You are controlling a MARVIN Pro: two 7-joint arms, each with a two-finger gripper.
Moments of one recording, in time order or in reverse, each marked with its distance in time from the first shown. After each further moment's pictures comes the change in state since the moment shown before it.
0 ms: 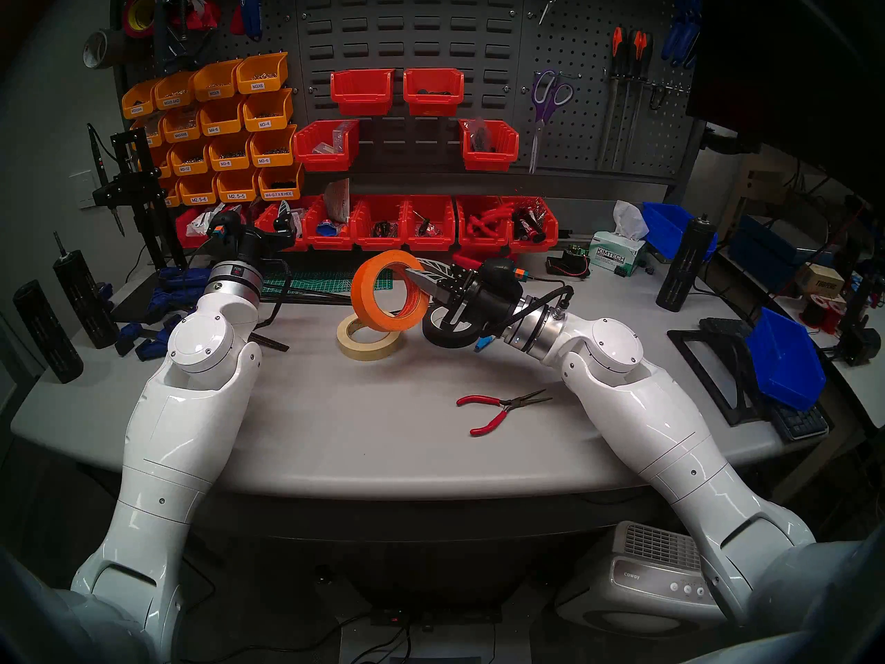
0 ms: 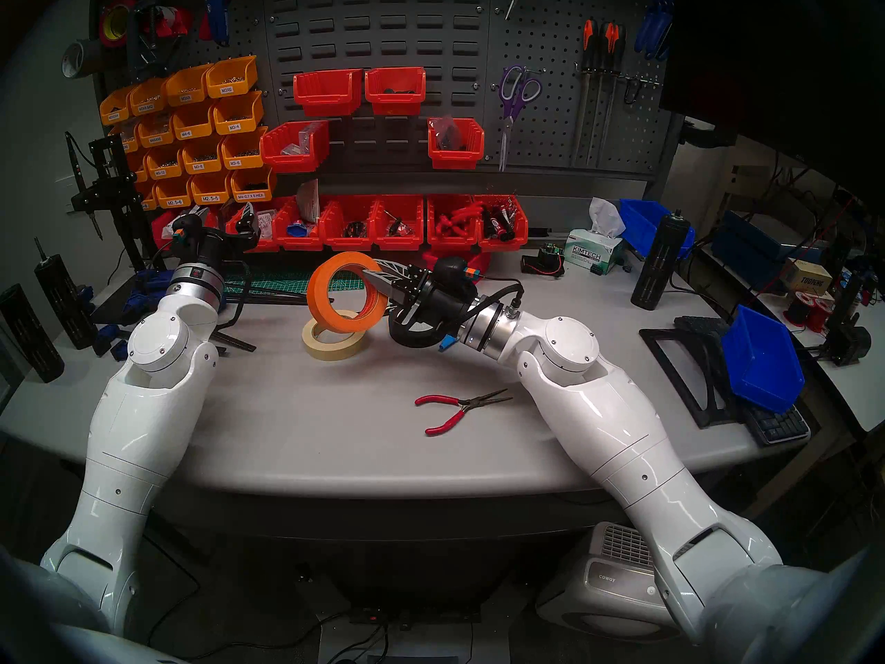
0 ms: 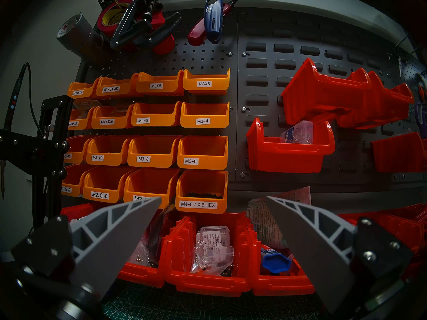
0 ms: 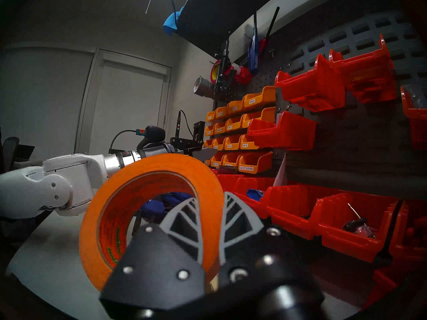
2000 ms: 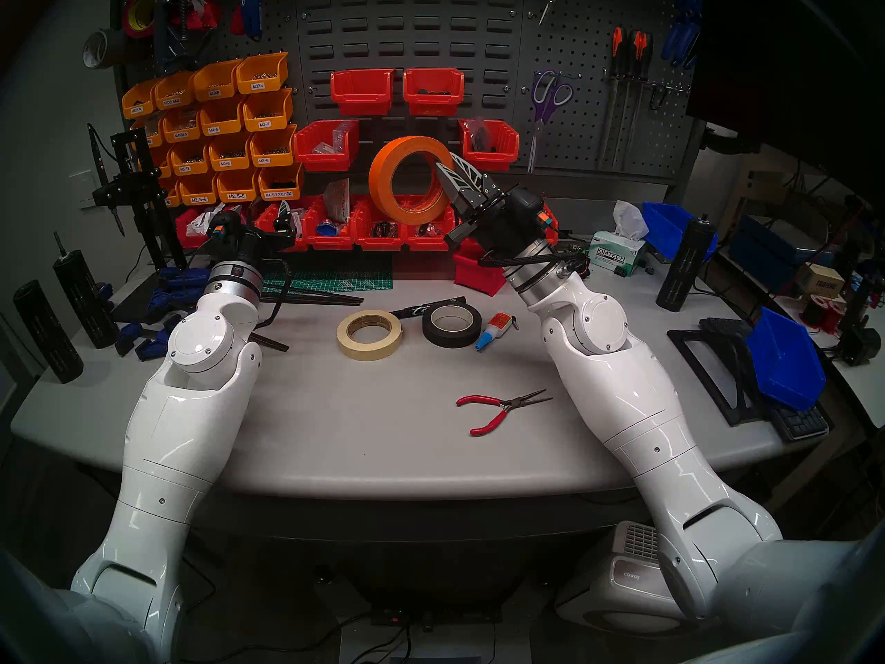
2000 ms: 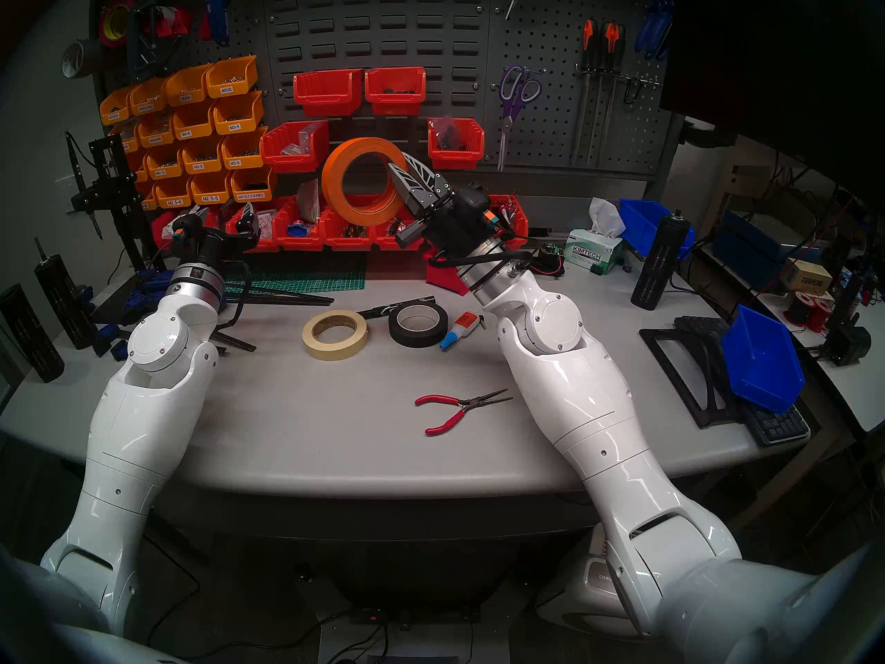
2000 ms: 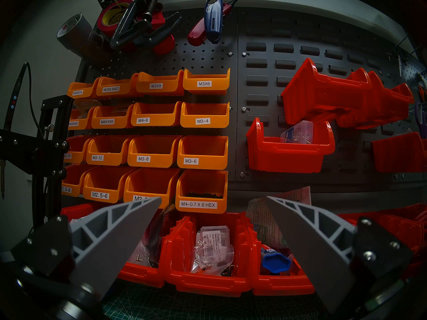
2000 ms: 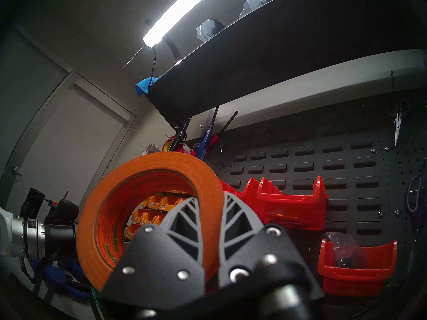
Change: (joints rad) left arm 0.000 0.000 0.000 0.000 0.000 0.000 0.000; right arm 0.084 -0.173 0.104 0.053 -0.175 -0.313 -0.199
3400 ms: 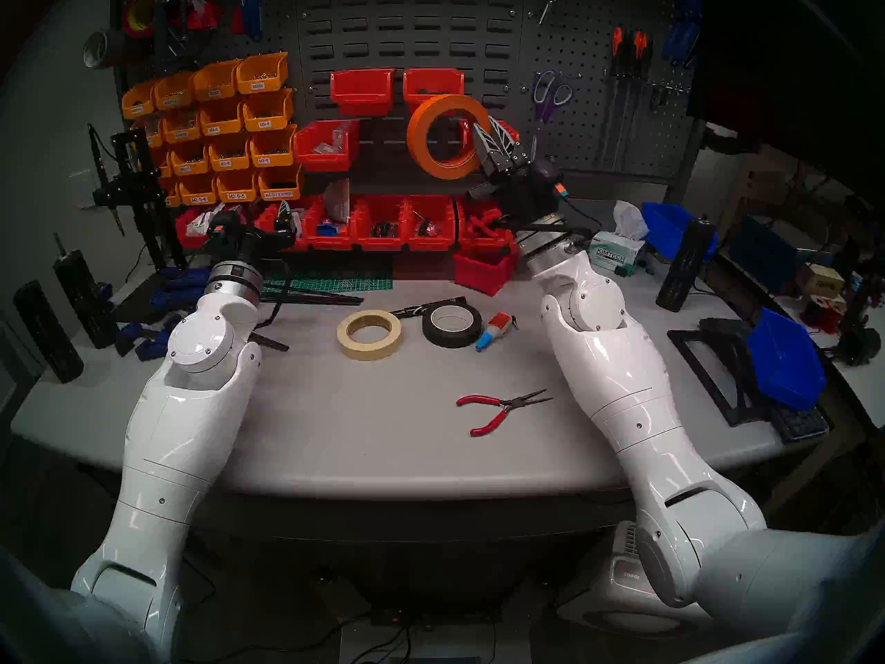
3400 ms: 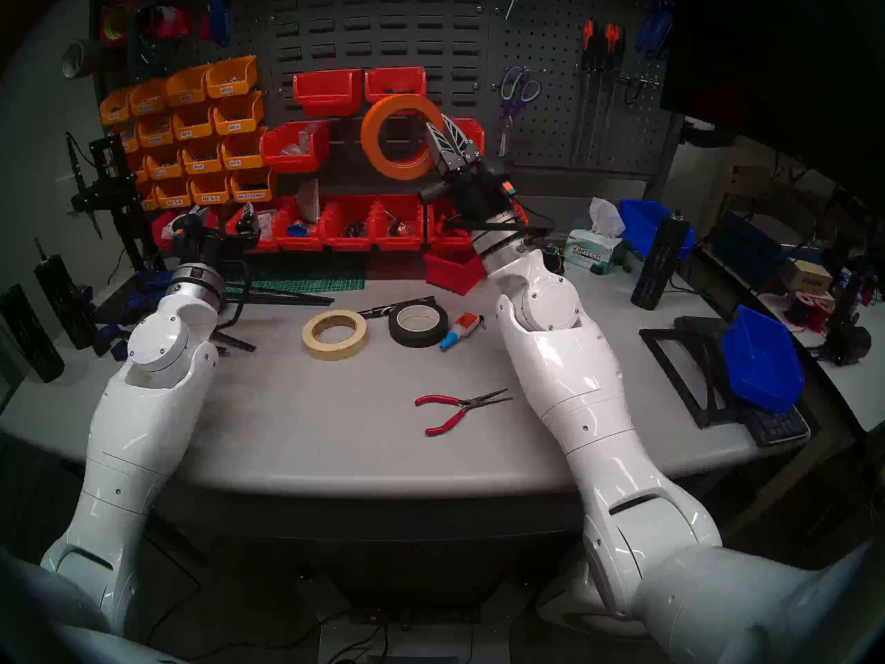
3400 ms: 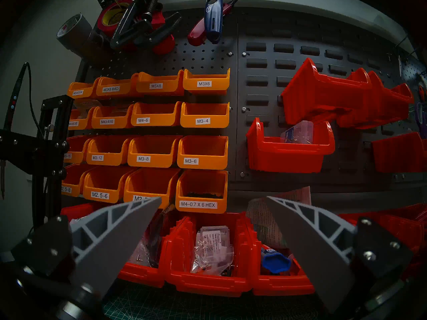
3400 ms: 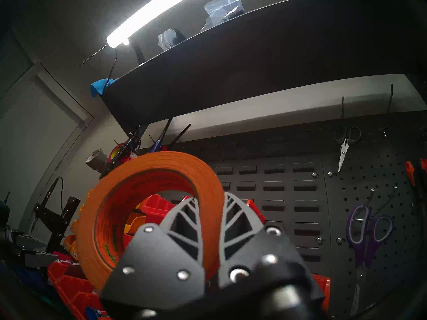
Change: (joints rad) left arm 0.000 0.000 0.000 0.000 0.000 0.000 0.000; right arm 0.085 -0.090 0.096 0.117 -0.119 -0.086 -0.143
